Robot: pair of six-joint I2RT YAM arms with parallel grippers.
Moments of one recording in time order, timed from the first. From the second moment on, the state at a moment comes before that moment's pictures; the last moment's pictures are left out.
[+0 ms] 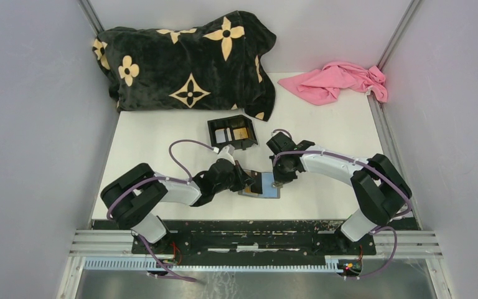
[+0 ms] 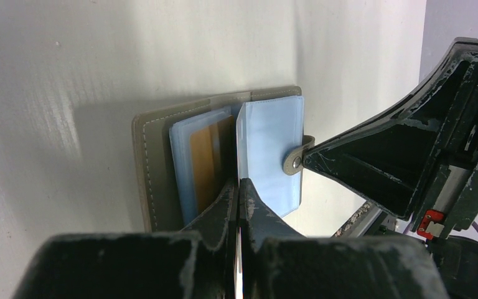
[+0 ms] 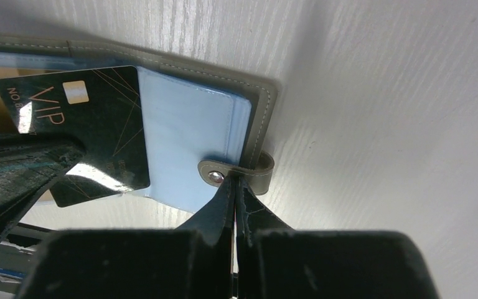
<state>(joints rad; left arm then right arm) -0.87 1.57 0.47 0.55 -0.02 -1.02 0.69 1.60 0.94 -0.59 0.01 0.56</state>
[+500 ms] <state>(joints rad) -0.87 1.61 0.47 0.60 -0.02 -0.98 0.72 1.54 0.99 -0.68 0.07 0.53</state>
